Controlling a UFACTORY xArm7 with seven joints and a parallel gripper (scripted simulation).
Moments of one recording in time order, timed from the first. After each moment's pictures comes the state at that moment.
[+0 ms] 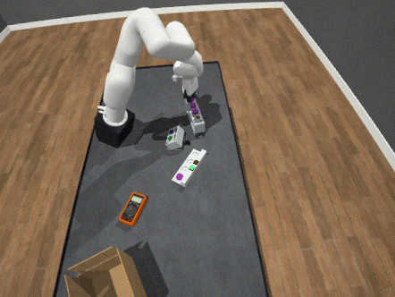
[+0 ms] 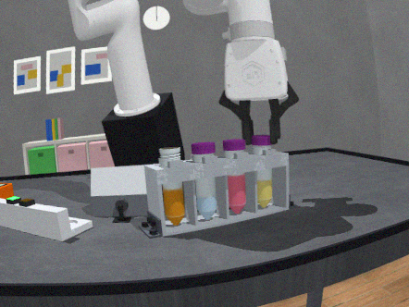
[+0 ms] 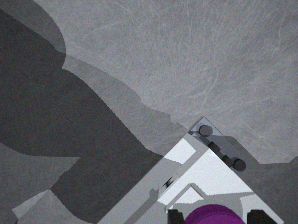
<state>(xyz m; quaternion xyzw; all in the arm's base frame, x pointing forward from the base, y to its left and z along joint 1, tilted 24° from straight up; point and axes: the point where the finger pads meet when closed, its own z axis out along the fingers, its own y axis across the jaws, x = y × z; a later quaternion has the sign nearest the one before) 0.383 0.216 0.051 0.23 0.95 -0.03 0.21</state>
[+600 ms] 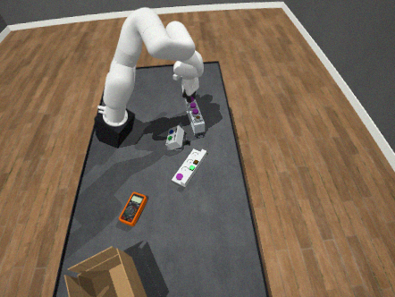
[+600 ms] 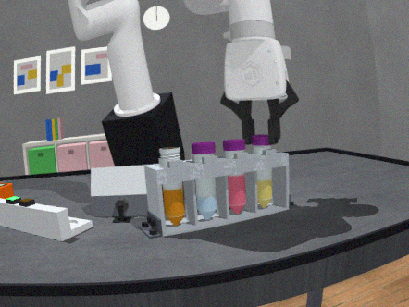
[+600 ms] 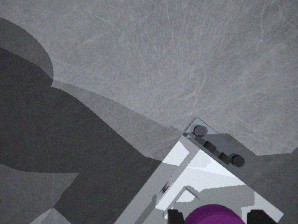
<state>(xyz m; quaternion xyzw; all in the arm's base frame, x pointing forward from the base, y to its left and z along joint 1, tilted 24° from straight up) 0.383 0.216 0.051 0.29 0.94 -0.02 0.20</state>
